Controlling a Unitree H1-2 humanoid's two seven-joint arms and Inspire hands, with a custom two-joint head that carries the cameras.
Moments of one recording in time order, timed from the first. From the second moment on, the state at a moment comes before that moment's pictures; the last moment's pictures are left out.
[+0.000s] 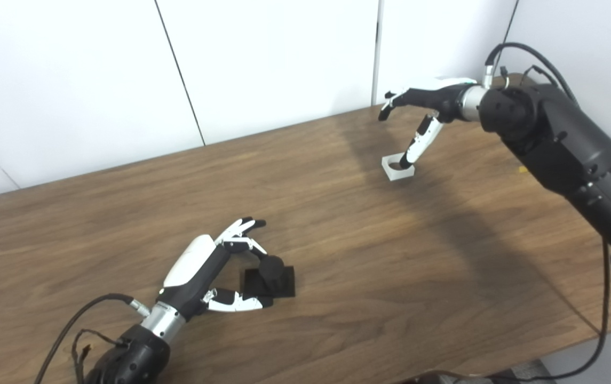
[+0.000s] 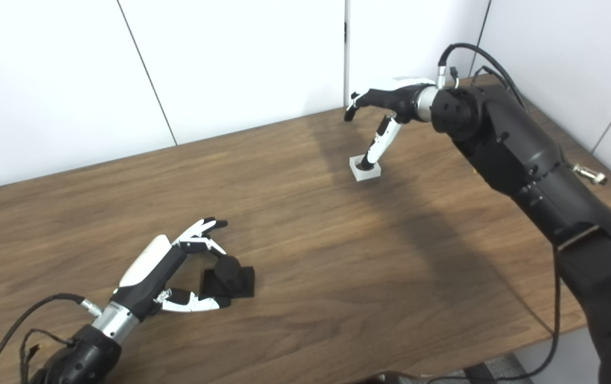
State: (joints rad) left arm -0.27 0.29 -0.39 0.13 0.42 -0.26 -0.20; right arm -0.73 -0.76 0.35 0.16 -0.60 0.24 0.68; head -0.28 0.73
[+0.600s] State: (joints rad) left arm -0.27 0.28 -0.38 0.13 0.42 -0.26 -0.21; right arm -0.69 -0.74 0.37 0.22 -0.64 0.23 0.70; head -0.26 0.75
